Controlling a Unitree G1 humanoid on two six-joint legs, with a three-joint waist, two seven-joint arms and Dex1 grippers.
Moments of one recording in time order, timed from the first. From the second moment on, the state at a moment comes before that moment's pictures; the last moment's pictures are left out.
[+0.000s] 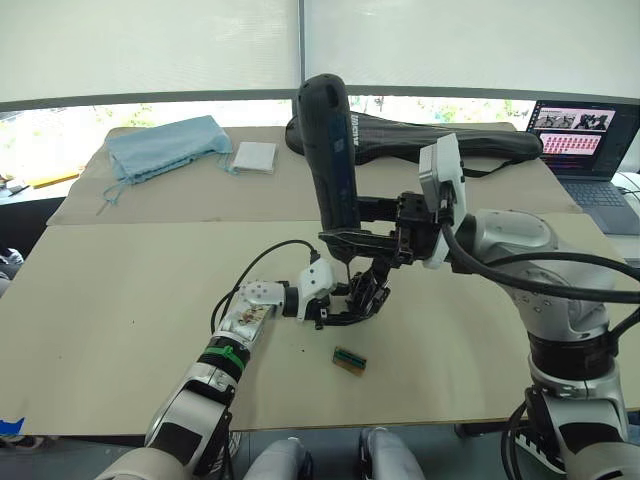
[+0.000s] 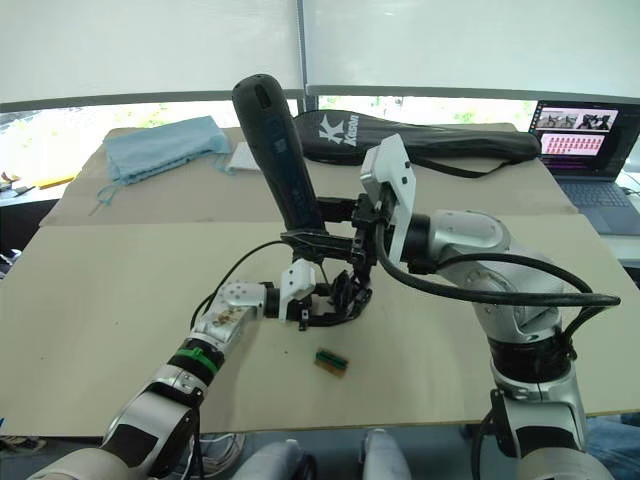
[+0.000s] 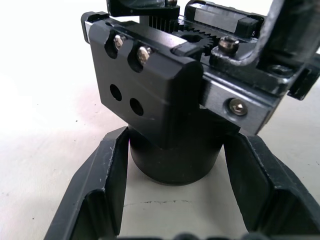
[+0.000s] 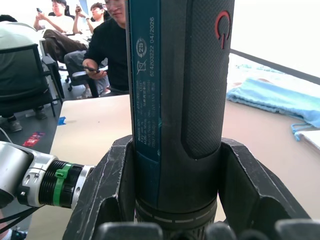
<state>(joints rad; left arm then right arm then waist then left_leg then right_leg) -0.67 0.19 -0.25 0.66 -0.10 -0.13 -1.15 -0.72 -0.56 0.03 -0.40 0.73 0.76 0.82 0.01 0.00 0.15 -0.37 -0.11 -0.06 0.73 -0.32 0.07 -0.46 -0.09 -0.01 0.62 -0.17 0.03</state>
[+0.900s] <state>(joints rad) -0.67 0.19 -0.25 0.65 -0.10 -0.12 -1.15 -0.69 -0.54 0.03 -0.39 0.69 0.71 0.87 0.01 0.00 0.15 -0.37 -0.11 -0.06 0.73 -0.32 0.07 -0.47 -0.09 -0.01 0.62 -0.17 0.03</state>
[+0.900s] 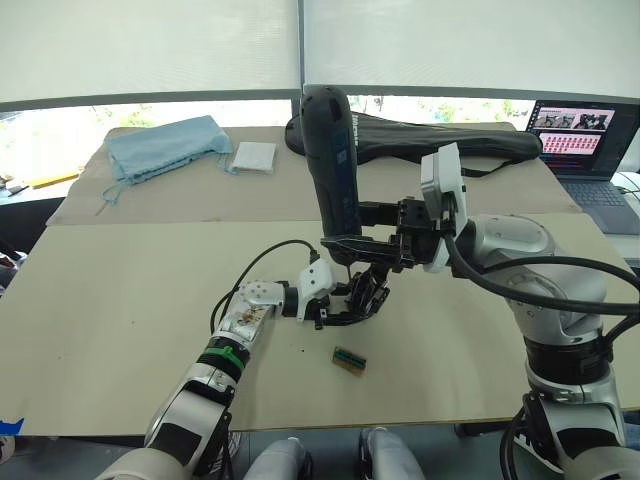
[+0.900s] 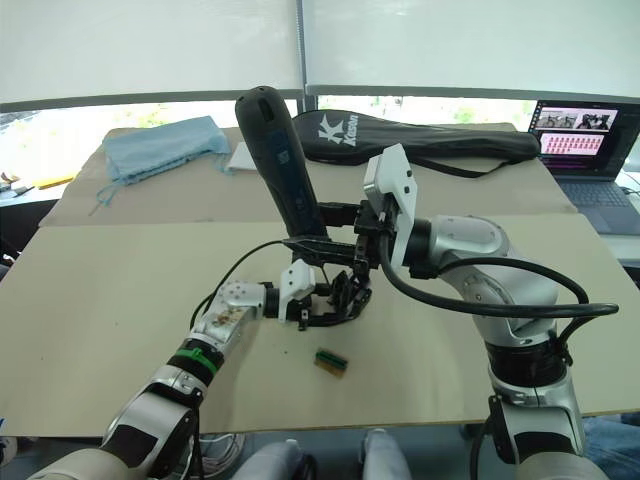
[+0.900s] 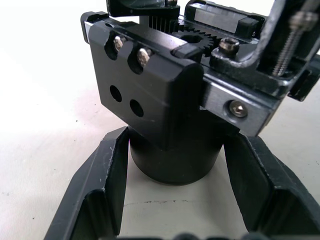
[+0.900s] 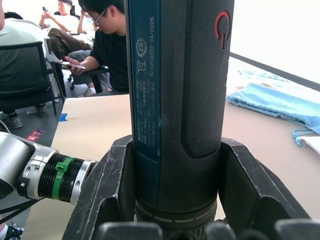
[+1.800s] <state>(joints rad) -0.67 0.19 -0.25 0.65 -0.10 -0.12 -1.15 -0.69 -0.55 0.03 -0.40 0.69 0.73 0.87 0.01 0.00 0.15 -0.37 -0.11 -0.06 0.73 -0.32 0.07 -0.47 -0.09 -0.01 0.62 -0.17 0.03</state>
